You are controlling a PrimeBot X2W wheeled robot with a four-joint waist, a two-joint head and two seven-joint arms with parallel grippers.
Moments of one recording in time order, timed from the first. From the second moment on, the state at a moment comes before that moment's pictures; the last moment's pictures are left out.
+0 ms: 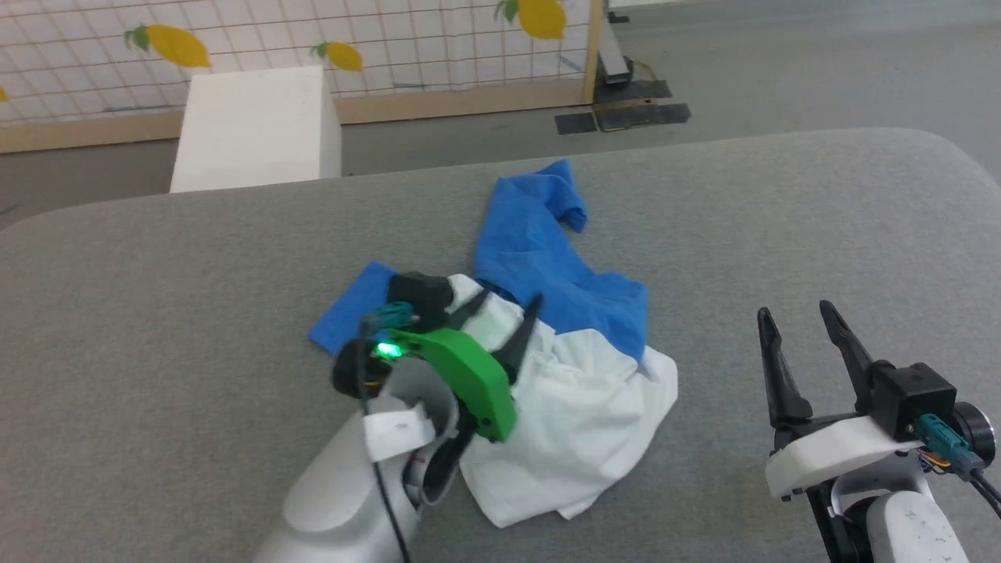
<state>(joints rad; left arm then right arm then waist) -0.49 0.08 -0.57 0.47 -0.62 -0.05 0.03 -0.09 -0.05 -0.04 0.13 0.05 0.13 -0.16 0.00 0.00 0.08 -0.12</state>
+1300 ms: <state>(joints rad) -0.19 0.06 -0.05 0.10 -0.26 0.00 -0.26 -0.43 -0.10 -0.15 0.29 0.02 0.13 0.45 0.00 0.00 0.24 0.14</state>
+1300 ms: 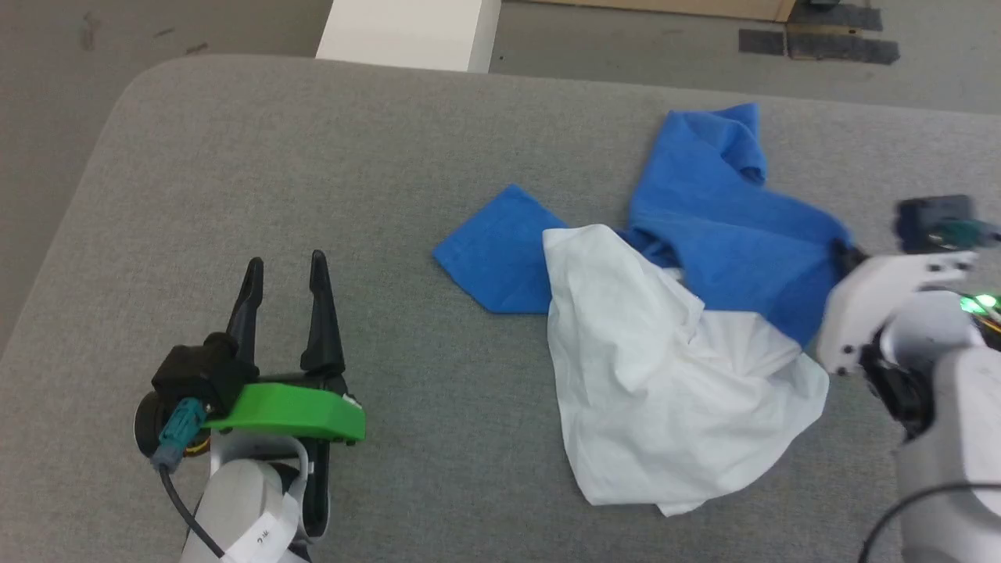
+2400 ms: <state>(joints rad) -0.24 0.05 -0.16 0.32 -0.19 -0.07 -0.17 0.01 -0.05 -0.36 0.01 0.11 0.13 0.00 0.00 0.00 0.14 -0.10</state>
